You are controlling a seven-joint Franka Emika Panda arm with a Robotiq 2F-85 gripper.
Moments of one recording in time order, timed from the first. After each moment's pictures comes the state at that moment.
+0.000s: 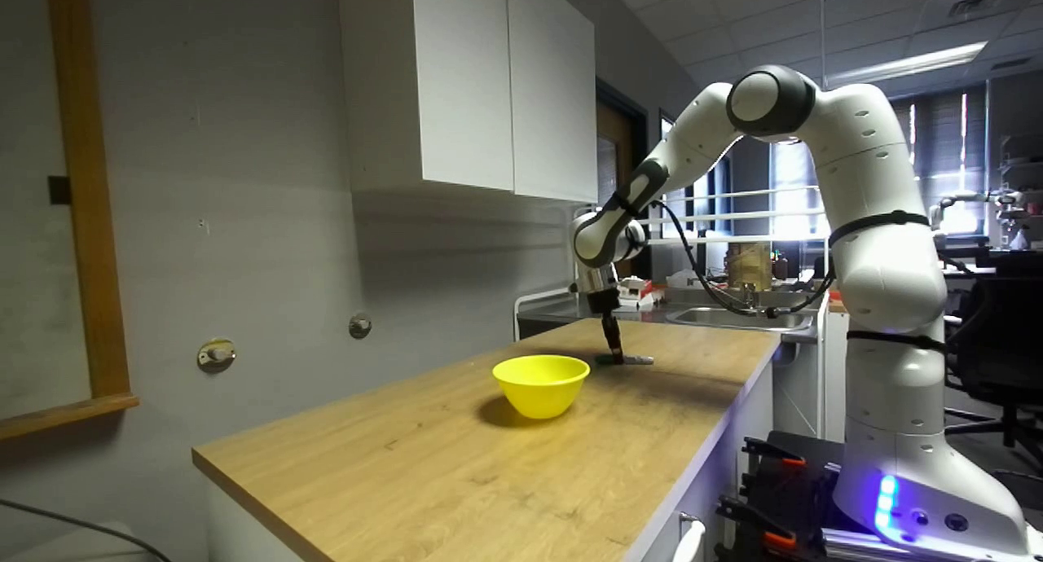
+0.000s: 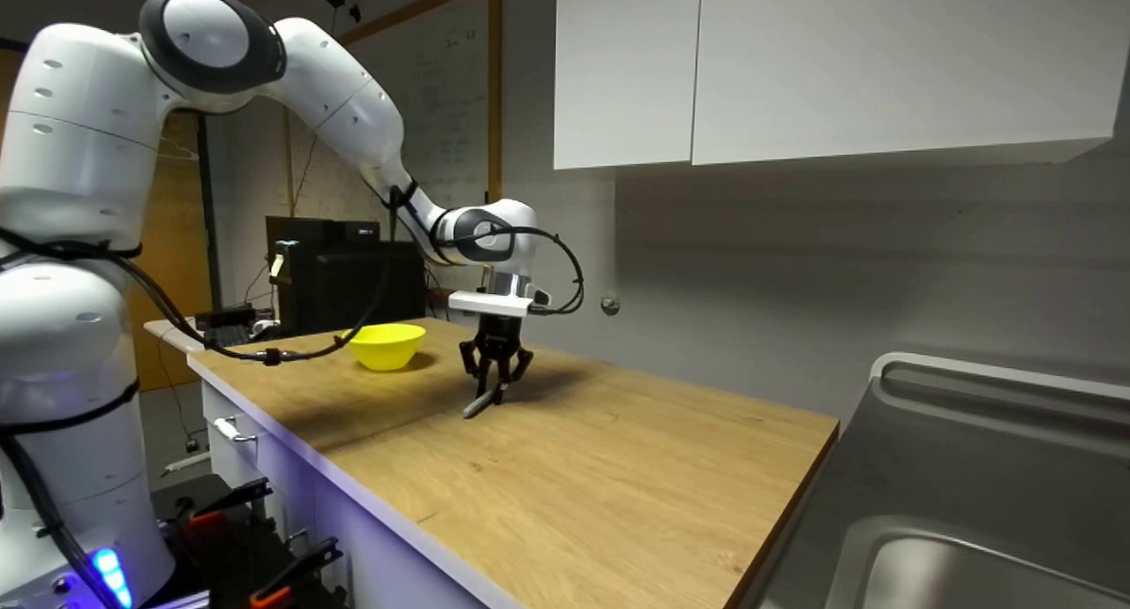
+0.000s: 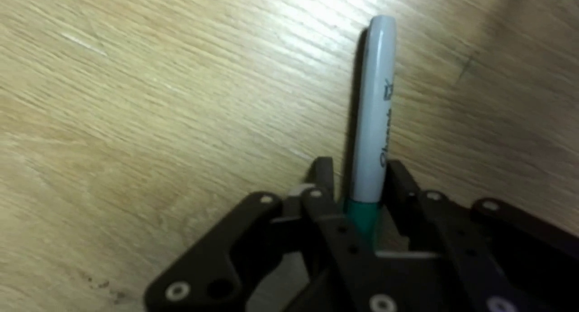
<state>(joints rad) -0.12 0.20 -0.12 -2.12 -0.10 2.11 -0.62</state>
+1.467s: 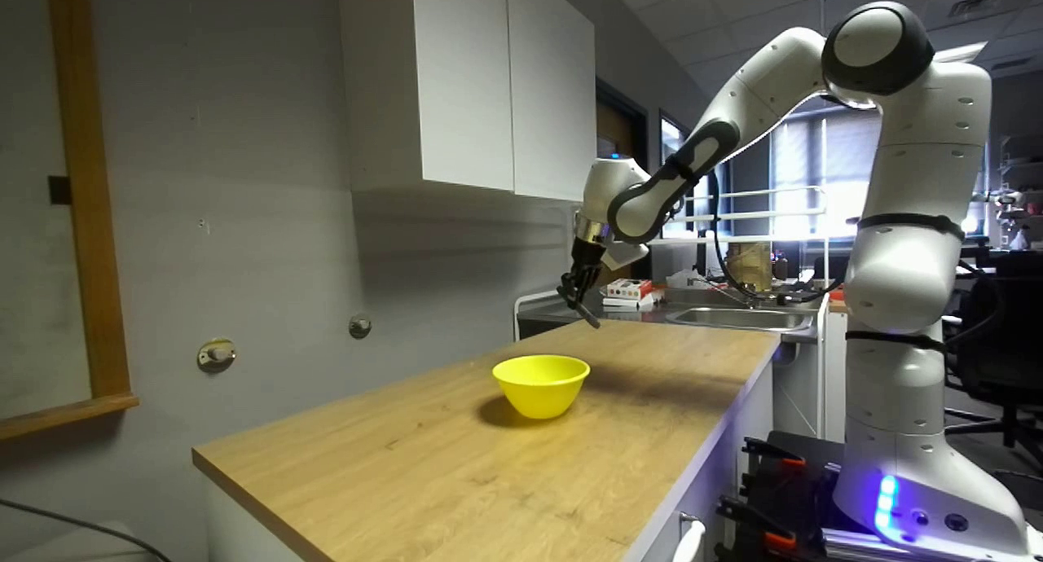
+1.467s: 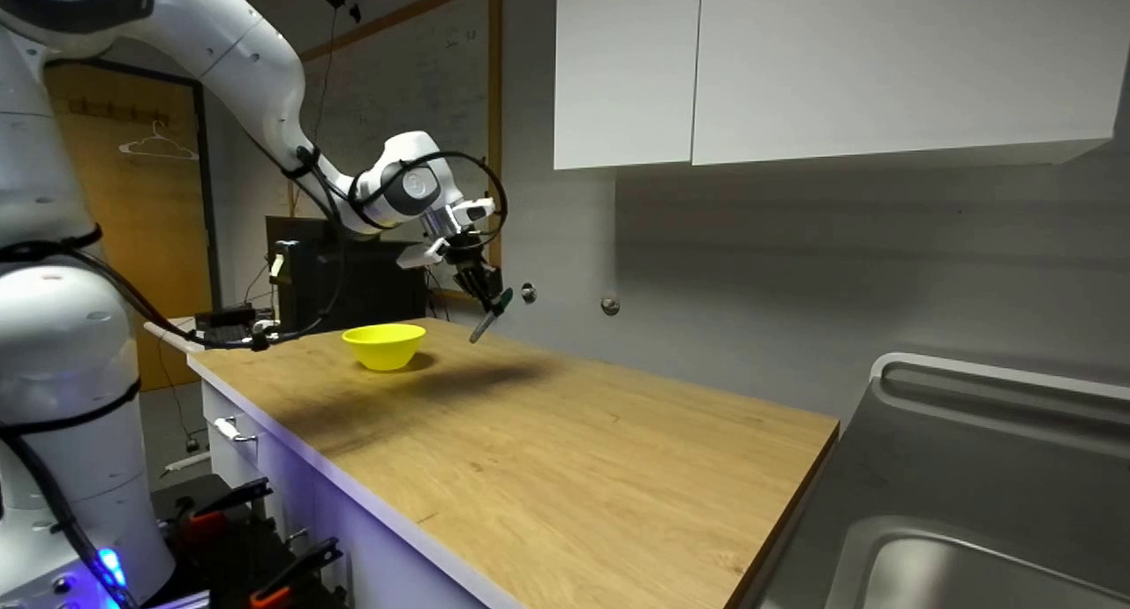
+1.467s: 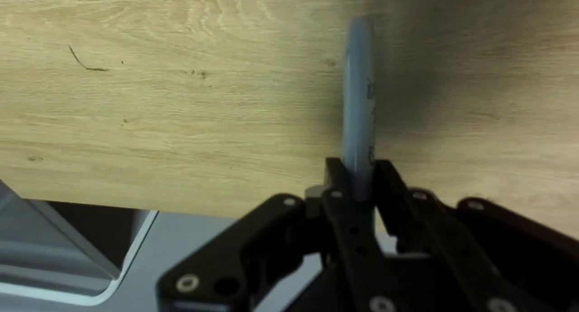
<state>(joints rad) -0.06 -0.19 -0.03 -2.42 -0.39 2.66 0.31</state>
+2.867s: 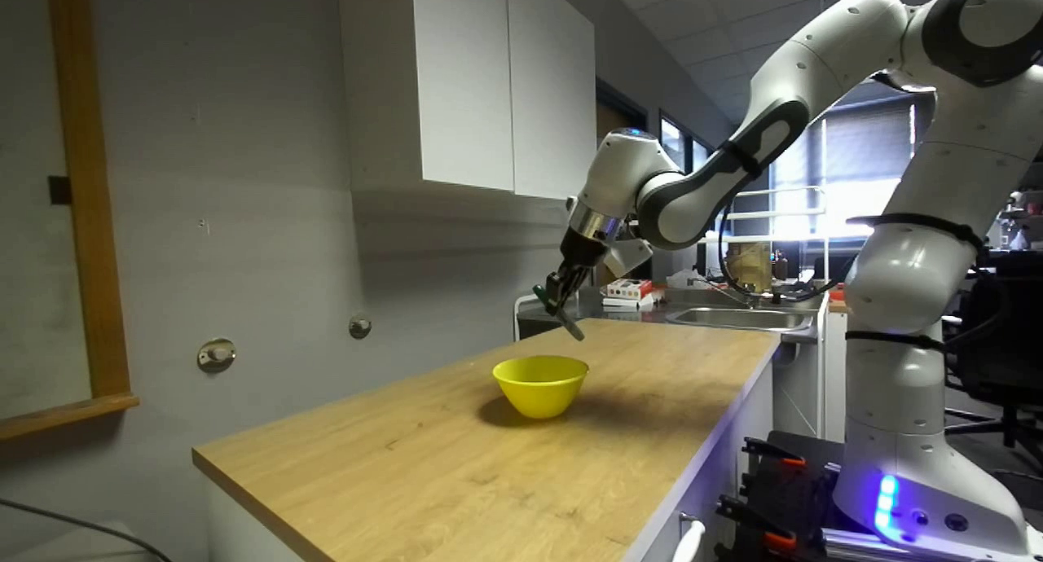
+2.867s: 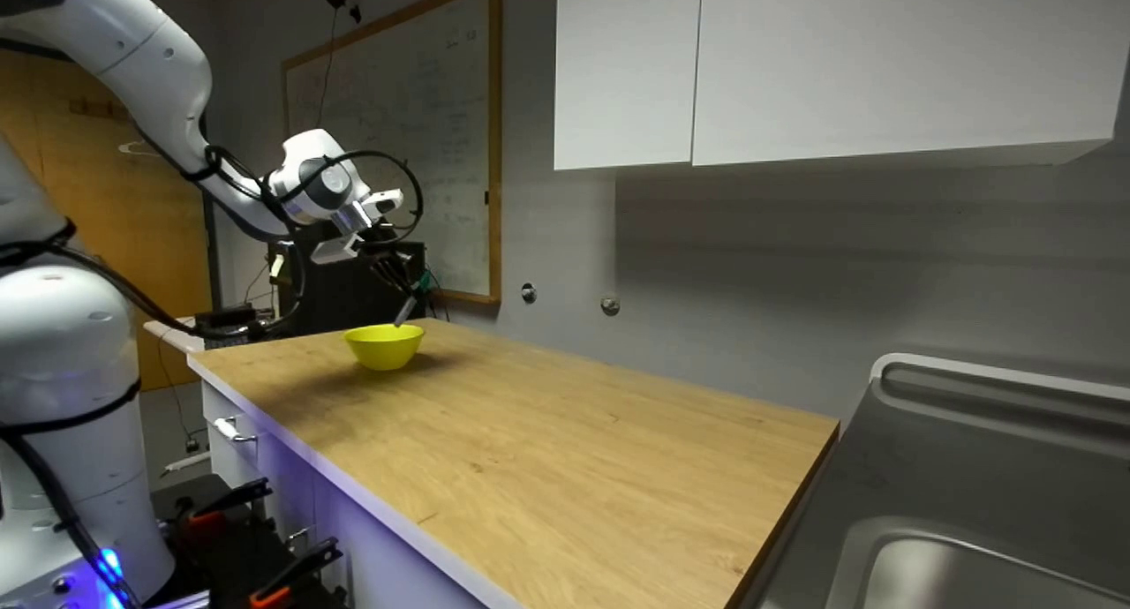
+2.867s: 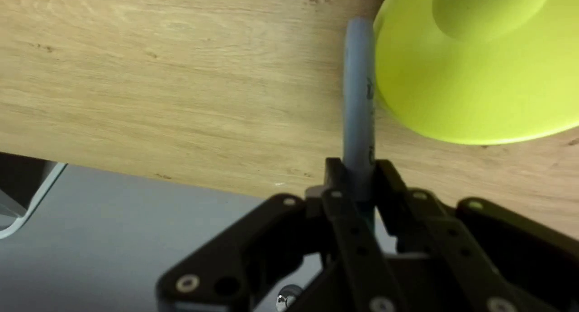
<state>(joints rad) -0.06 -0.41 0.32 -2.61 -0.37 2.73 0.50</state>
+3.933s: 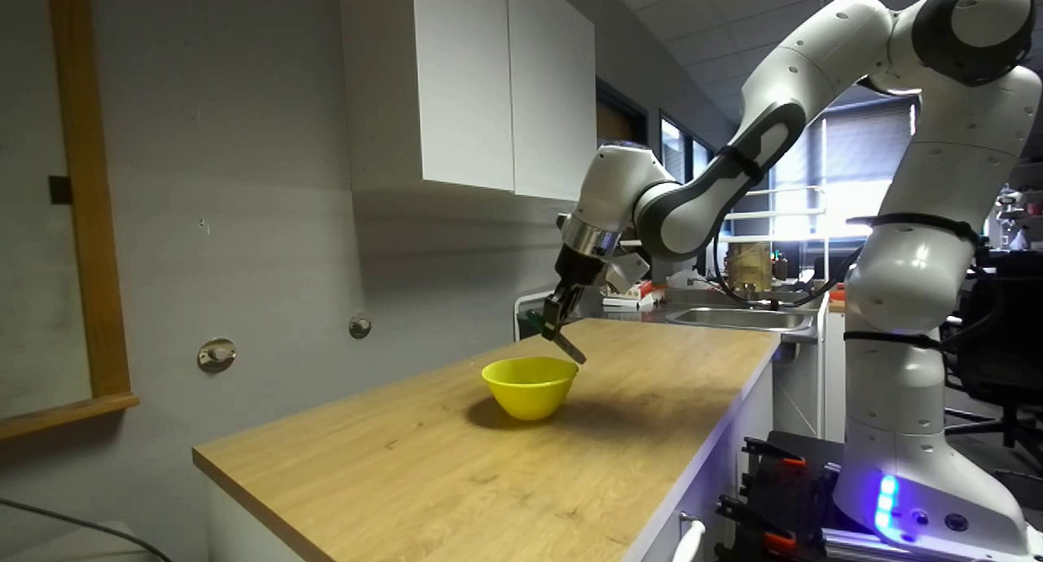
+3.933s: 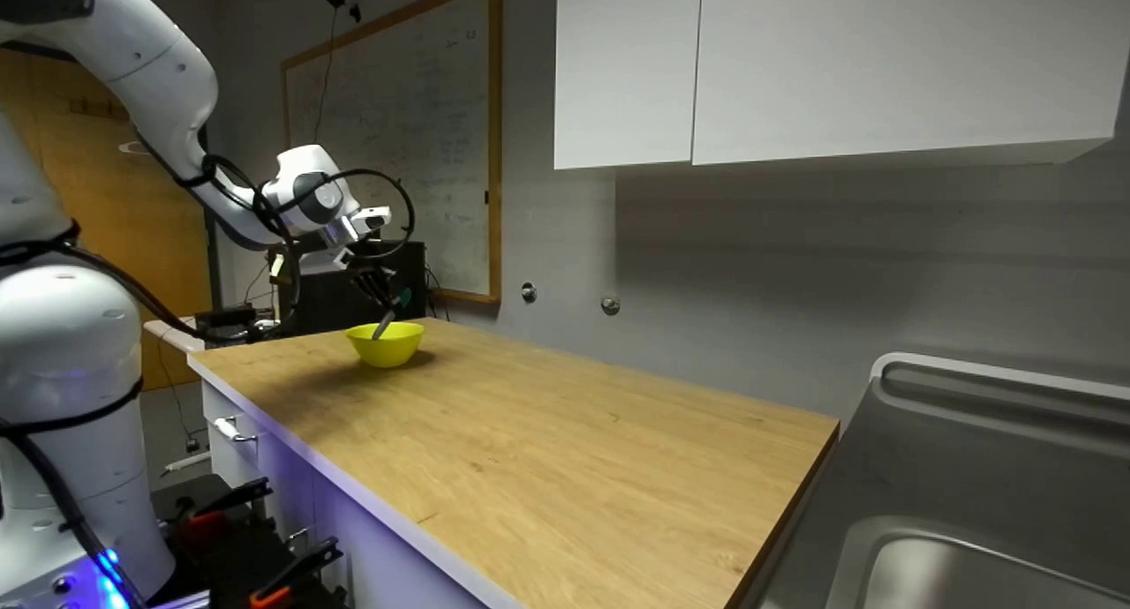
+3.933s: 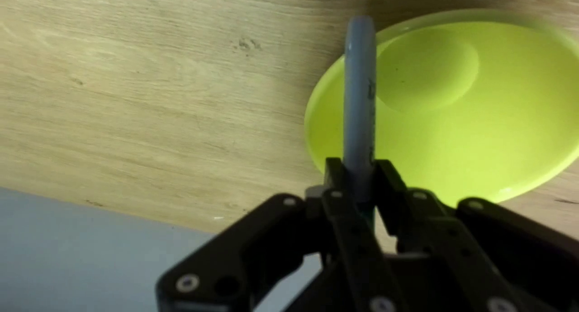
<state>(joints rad) 0.02 -0.35 0.34 -2.62 -0.32 2.73 0.45</state>
